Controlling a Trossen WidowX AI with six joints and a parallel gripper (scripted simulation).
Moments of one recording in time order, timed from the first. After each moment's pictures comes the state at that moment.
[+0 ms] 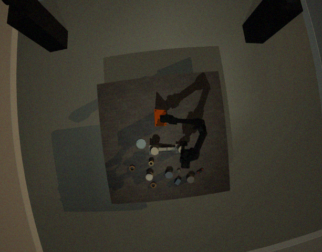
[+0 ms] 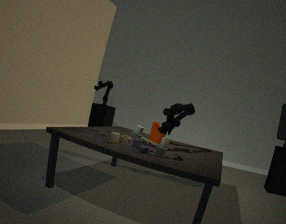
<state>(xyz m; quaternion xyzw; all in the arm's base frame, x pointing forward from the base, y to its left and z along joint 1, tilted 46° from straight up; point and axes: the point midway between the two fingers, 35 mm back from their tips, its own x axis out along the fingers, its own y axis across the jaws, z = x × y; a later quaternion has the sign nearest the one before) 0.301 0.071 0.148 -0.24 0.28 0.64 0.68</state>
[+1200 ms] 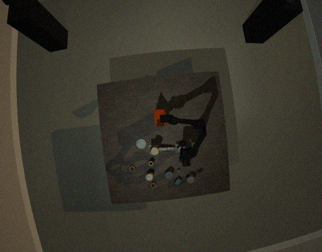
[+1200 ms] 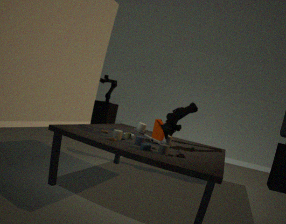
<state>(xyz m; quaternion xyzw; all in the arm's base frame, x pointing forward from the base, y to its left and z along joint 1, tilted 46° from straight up) 0.307 0.113 0.110 -0.25 0.27 0.64 0.68</state>
